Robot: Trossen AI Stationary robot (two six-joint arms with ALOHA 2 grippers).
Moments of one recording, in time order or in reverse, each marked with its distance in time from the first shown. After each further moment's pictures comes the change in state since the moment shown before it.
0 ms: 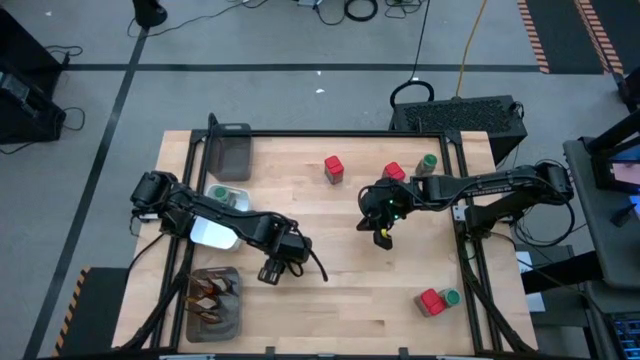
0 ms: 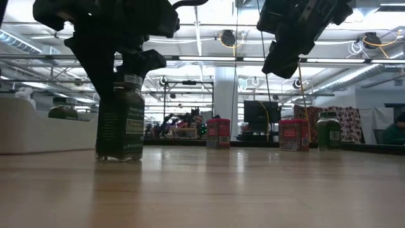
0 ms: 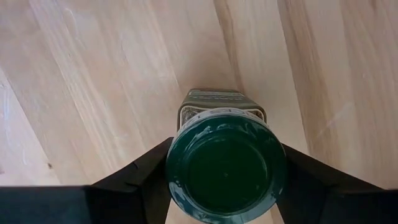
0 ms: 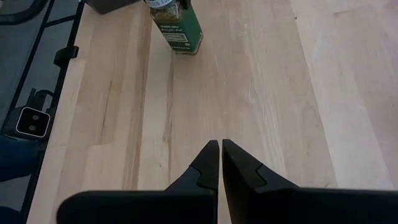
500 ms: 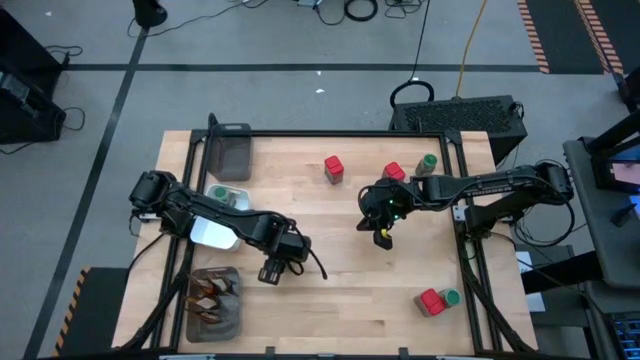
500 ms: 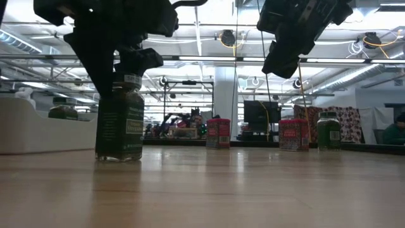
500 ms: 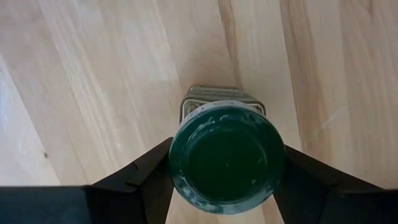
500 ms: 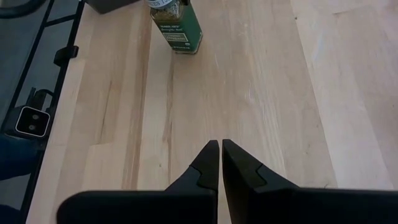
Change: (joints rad) left arm 0.004 -0.011 0.002 -0.013 0.004 -0.052; right arm 0.000 0.000 0.000 0.000 0.000 -0.003
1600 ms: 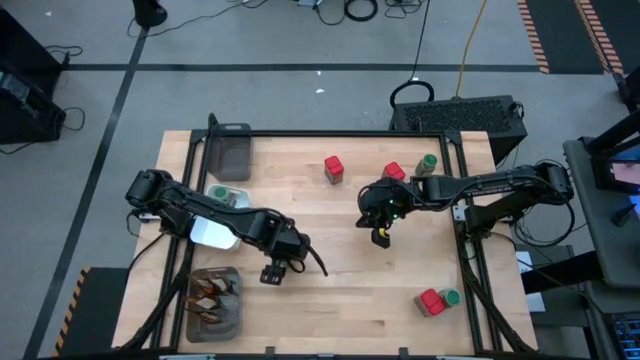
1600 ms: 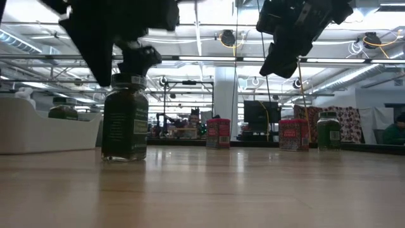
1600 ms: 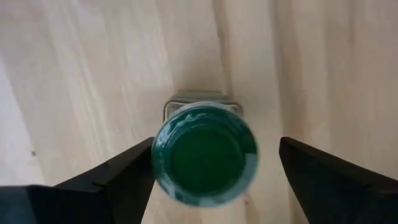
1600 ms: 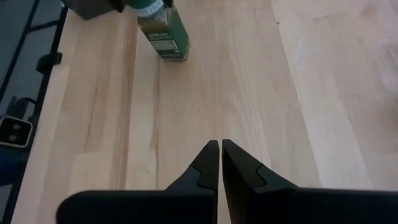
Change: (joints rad) left arm 0.000 -0.028 0.000 0.029 0.025 -0.078; right arm 0.002 0.000 0.000 0.005 0.057 0.014
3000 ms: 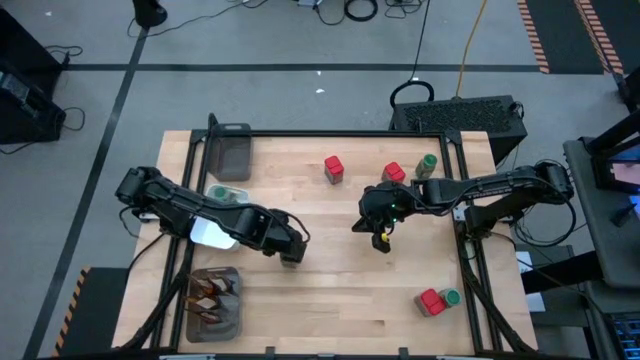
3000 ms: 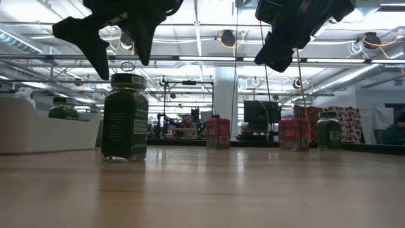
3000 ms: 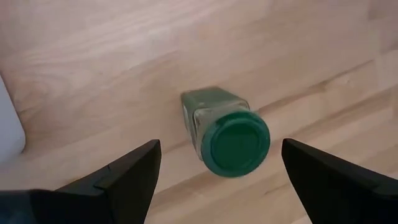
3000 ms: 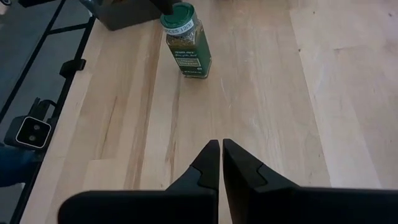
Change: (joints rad) left arm -0.019 -0.086 0.019 -0.082 -0.114 -1.414; right arm 0.042 0.000 0.000 0.080 -0.007 -0.040
